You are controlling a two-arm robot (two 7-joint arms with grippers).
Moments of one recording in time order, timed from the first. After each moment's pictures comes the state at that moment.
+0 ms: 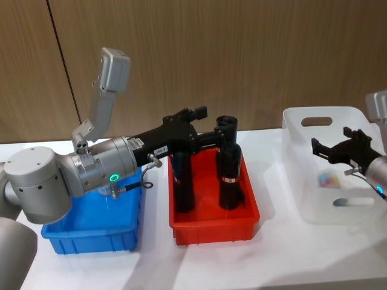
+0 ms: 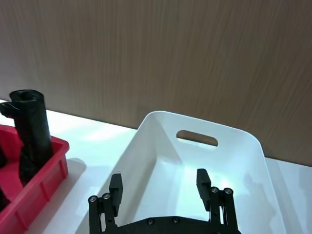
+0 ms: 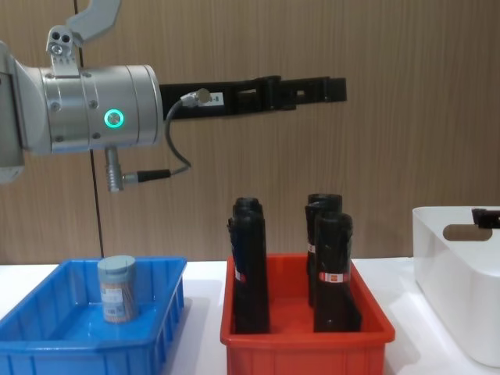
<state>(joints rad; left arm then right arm) -0.62 0.27 0.35 -1.32 -0.52 0.29 -0.79 0.55 0.31 -0.16 -1.05 0.15 0.12 0.27</state>
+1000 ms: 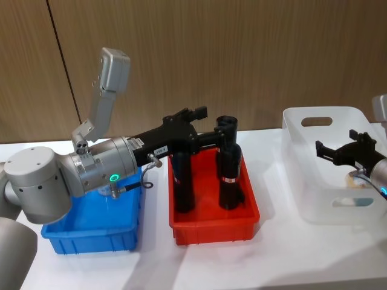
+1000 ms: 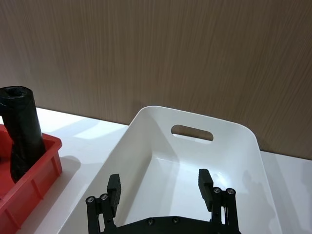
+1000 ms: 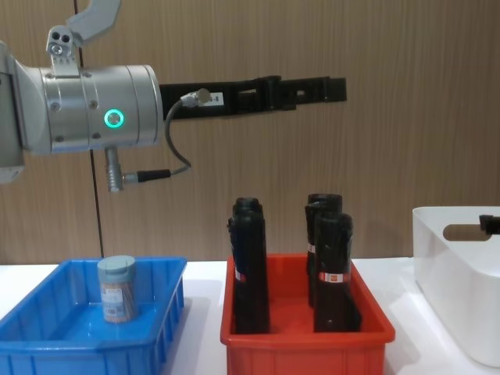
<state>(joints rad) -0.62 0.27 0.35 -1.32 -0.52 0.29 -0.79 0.56 0.31 -0.15 -0.99 0.17 0.10 0.29</state>
